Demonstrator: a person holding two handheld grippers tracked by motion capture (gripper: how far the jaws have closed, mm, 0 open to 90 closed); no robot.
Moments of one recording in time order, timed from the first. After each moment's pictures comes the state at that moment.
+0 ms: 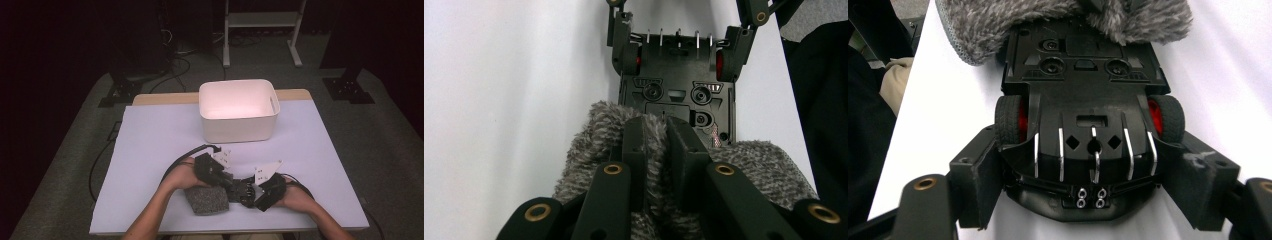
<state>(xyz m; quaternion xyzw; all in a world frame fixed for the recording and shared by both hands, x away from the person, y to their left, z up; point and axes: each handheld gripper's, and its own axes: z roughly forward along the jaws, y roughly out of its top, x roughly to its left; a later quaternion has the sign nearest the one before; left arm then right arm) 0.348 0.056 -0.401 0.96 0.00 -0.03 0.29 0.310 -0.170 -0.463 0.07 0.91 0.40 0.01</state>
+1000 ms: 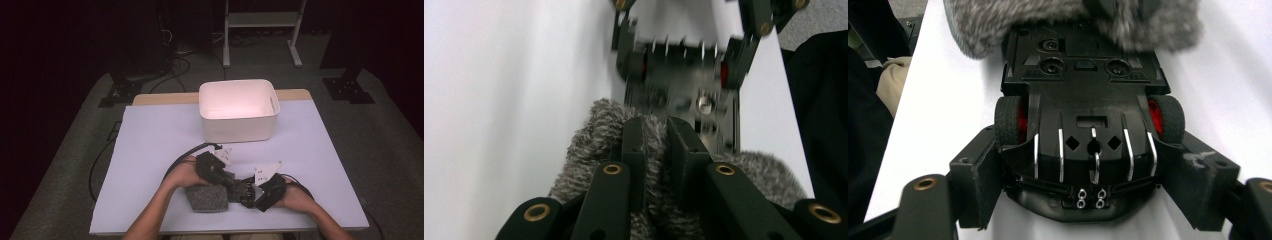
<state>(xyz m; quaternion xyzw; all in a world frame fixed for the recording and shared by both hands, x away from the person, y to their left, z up) 0.353 0.044 -0.402 0.95 0.00 -0.05 0.30 0.309 -0.170 -0.463 0.07 0.91 0.40 0.02</state>
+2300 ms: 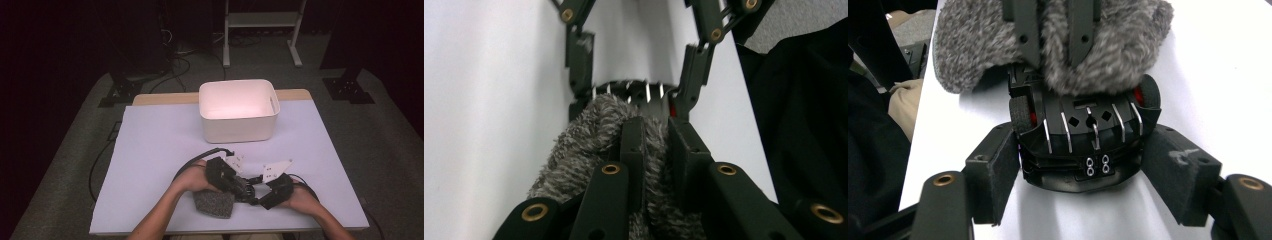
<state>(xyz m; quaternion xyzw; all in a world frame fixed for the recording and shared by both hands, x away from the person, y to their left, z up) 0.334 0.019 -0.399 0.95 -0.05 -0.07 0.30 0.304 -0.187 -0.455 0.12 0.90 0.43 0.02</state>
